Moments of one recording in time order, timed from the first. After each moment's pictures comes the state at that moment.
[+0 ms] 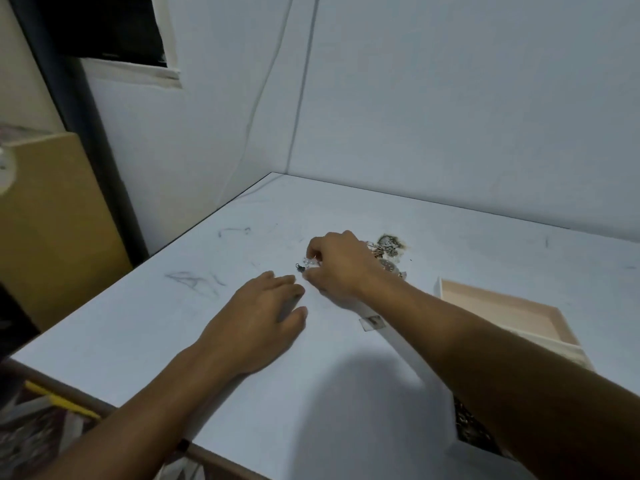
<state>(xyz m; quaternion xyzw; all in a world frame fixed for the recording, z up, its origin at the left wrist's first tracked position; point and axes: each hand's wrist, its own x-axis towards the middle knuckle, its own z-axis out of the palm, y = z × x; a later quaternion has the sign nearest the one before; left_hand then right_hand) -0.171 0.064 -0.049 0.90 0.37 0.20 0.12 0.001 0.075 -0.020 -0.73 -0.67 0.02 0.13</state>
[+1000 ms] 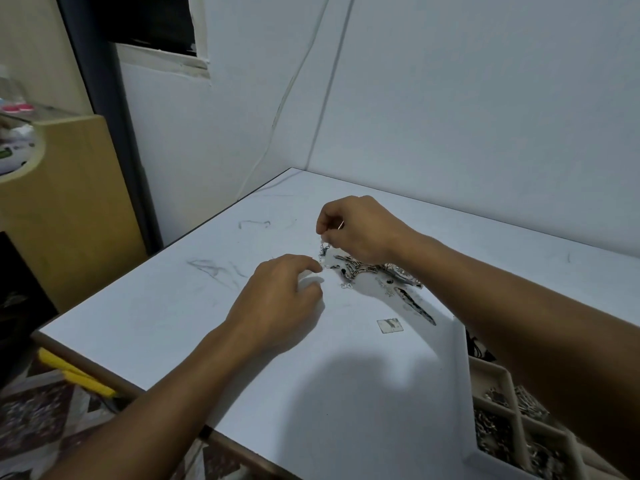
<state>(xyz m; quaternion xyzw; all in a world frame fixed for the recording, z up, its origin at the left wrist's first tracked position) -0.165 0.073 -0.040 0.81 0.45 0.30 0.22 -0.005 0.081 0.034 -0.66 -0.72 0.09 0.19</state>
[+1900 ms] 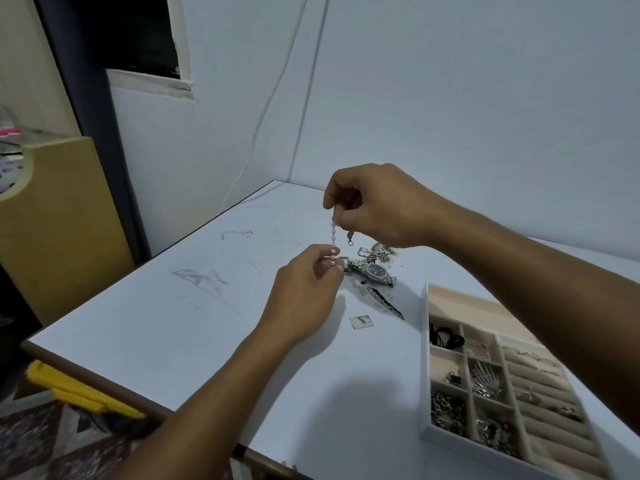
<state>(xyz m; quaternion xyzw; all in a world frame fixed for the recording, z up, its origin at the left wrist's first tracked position) -0.116 0.036 -0.019 0.70 0.40 0.40 0.44 0.007 0.010 0.101 -0.64 -0.73 0.05 0.22</state>
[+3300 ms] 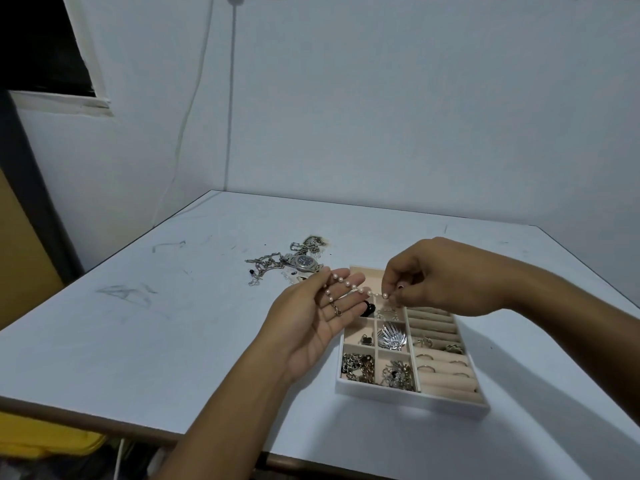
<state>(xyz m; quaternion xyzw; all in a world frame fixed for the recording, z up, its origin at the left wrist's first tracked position) -0.056 -0.049 -0.009 0.34 0.22 0.29 0.87 0.091 -0.149 0.079 -0.75 -0.64 0.13 0.09</state>
